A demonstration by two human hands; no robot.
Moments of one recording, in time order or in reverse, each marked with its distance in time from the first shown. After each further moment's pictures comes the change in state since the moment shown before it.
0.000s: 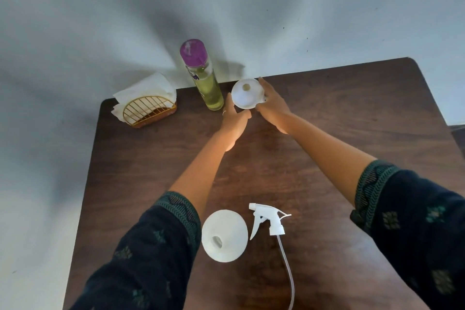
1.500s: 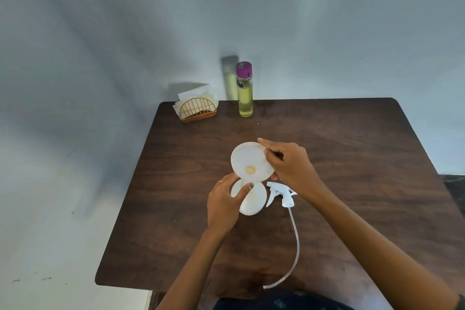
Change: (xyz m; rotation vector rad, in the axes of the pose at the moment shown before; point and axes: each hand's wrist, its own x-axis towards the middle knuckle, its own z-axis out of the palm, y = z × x) left_hand -0.251 -0.143 -0.045 0.189 0.387 0.345; right_hand -0.262 -0.024 0.035 -0.161 0.069 -0.433
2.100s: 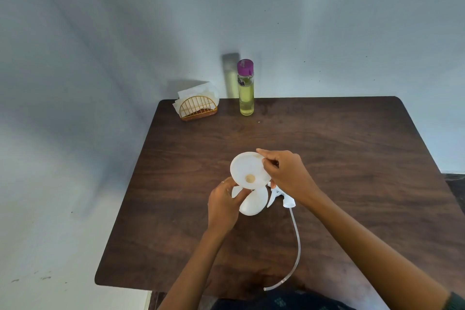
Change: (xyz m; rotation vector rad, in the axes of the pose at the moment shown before) left_hand 0.005 -0.009 0.006 -0.070 0.016 -0.024; right_hand 0.005 0.016 0.016 -0.101 -0.075 0.053
